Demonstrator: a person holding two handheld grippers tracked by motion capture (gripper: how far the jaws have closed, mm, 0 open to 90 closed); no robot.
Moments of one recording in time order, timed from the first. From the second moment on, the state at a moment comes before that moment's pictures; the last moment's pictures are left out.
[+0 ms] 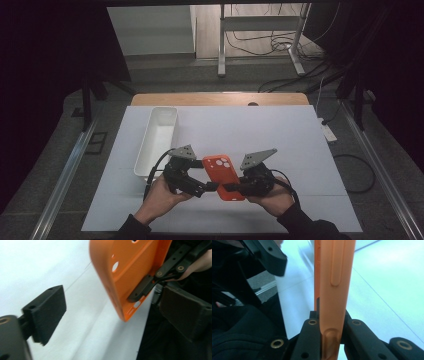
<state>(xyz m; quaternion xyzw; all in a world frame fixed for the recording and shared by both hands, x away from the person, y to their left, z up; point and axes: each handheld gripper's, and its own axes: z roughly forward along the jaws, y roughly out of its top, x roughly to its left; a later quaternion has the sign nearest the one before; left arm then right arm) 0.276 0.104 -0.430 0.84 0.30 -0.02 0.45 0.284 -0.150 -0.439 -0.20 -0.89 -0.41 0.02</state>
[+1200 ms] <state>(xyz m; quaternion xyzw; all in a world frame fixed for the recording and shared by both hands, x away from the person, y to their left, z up) 0.274 0.107 -0.433 0.86 0.31 0.03 0.39 0.278 -0.142 -0.442 -0.23 -0.89 -0.40 -0.04</state>
